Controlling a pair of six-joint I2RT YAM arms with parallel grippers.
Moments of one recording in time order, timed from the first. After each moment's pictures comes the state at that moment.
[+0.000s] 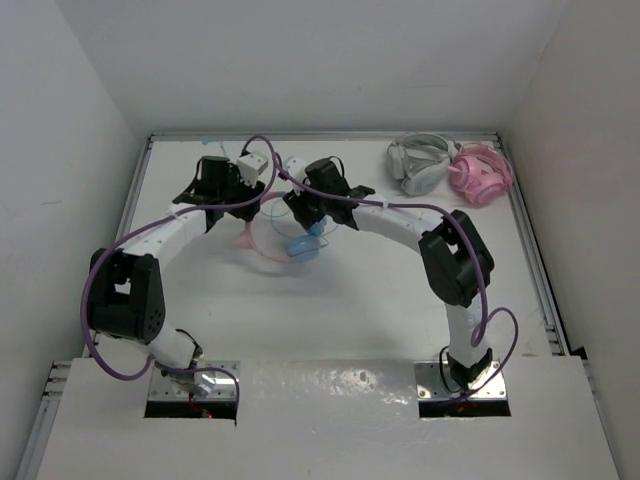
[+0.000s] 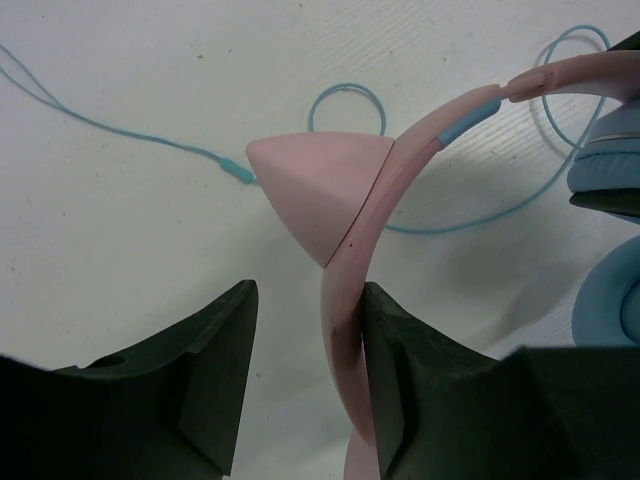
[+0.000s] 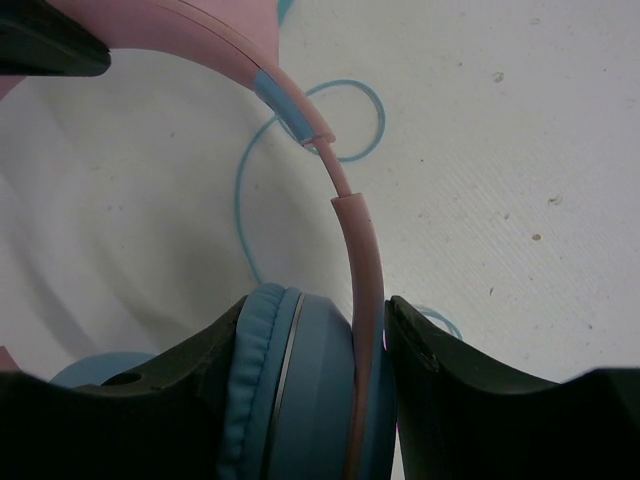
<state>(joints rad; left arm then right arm) -0.18 1.55 1.06 -0.23 0.24 0.29 0.70 2.02 1.48 -0.15 -0.06 -0.19</state>
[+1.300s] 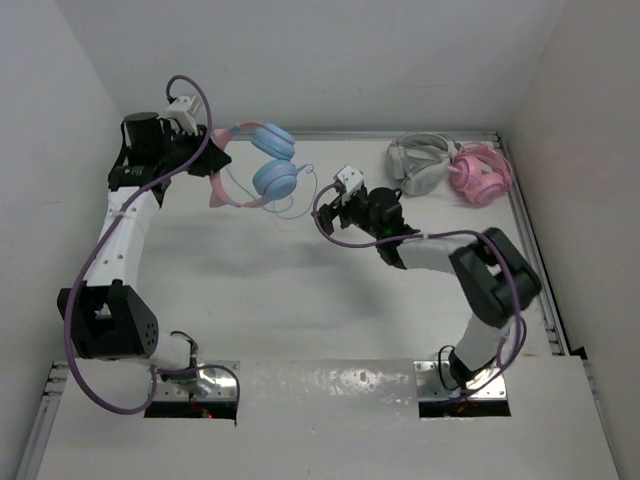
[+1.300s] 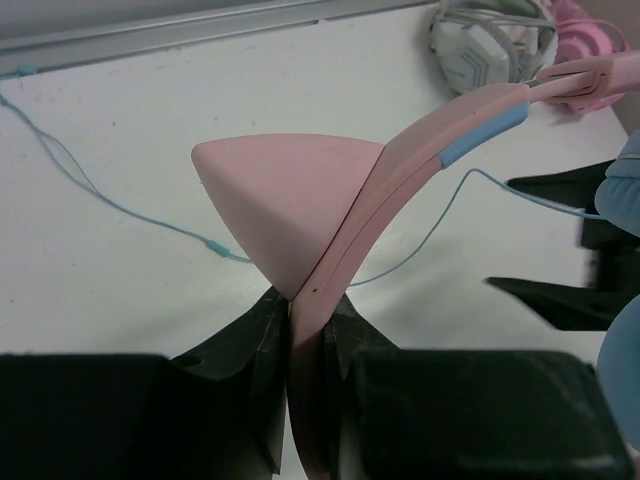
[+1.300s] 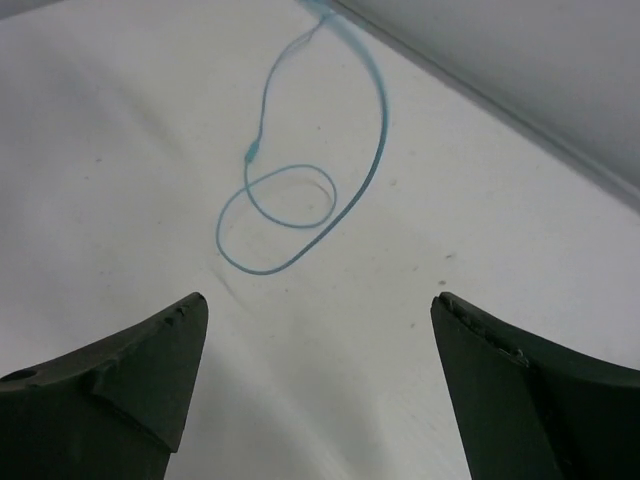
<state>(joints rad) 0.08 1.44 1.37 -0.41 0.62 -0.05 0.56 1.65 0.82 0.70 -0.22 -0.17</state>
